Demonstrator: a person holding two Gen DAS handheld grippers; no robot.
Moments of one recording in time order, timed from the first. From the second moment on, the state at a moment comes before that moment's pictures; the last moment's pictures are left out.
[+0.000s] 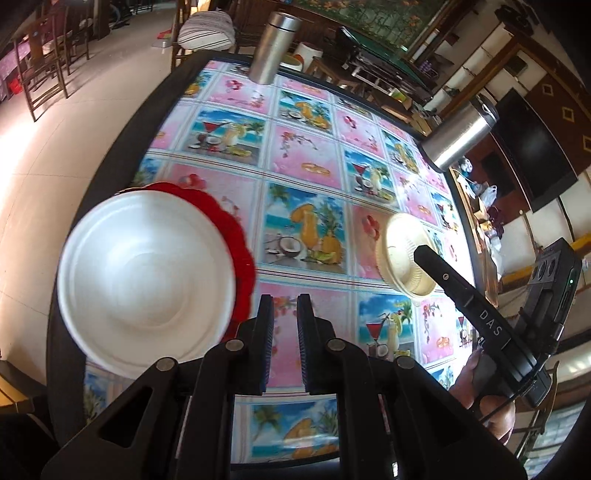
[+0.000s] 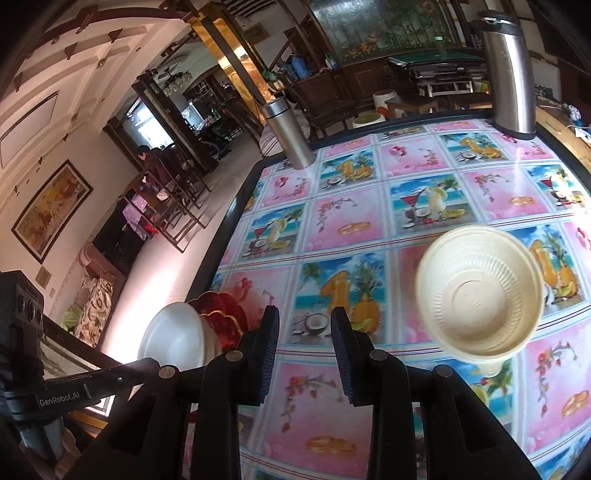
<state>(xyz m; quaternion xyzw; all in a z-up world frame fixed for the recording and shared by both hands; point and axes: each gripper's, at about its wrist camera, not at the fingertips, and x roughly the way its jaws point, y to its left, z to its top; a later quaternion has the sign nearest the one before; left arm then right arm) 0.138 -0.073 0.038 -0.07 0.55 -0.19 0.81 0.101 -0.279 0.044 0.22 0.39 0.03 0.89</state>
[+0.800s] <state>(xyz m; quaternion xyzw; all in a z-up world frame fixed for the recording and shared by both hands) 0.207 -0.242 -0.038 -0.07 0.60 -0.22 0.77 0.094 -0.485 -0.040 0.33 0.43 -0.04 0.84</state>
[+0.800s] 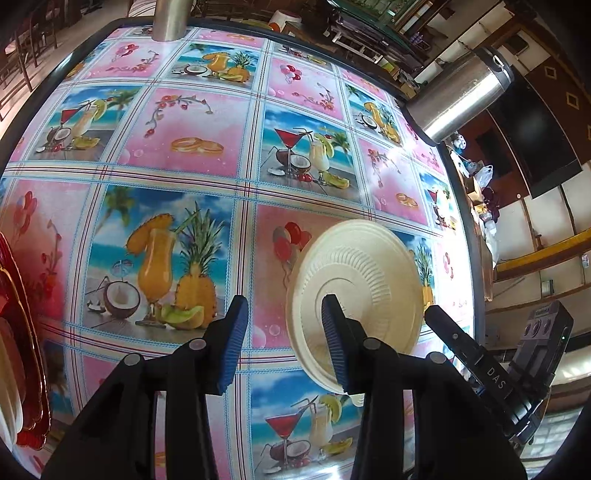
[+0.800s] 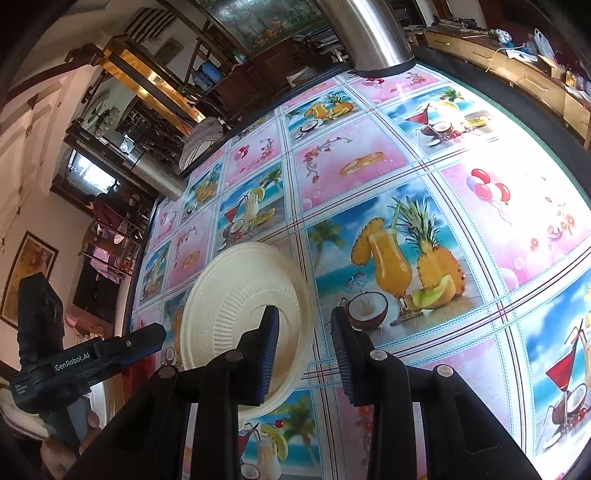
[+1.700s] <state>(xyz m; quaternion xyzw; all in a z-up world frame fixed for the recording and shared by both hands) 0.207 -0.274 -0.055 -0.03 0.61 -0.22 0.76 0.107 -0.492 -0.067 0.37 0.43 -0.03 0.82</state>
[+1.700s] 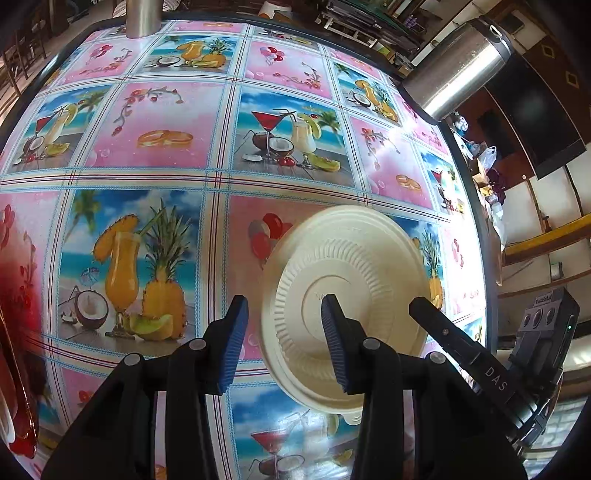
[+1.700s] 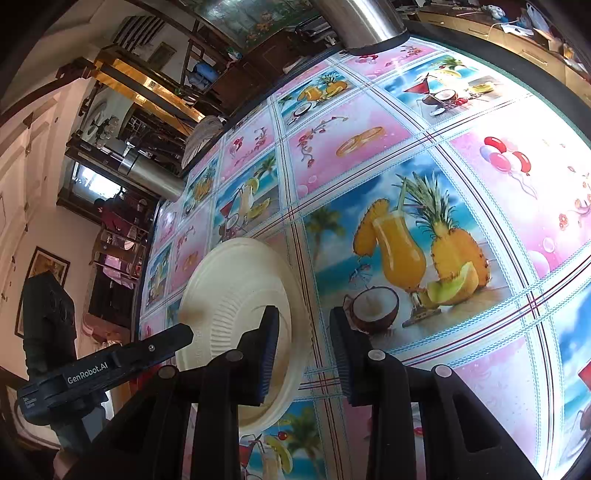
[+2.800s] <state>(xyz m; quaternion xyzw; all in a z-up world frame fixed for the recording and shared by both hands) 0.180 -0.188 0.020 -0.06 0.55 -0.21 0.81 0.104 -0.433 -0.012 0.34 0.40 0.00 0.85</state>
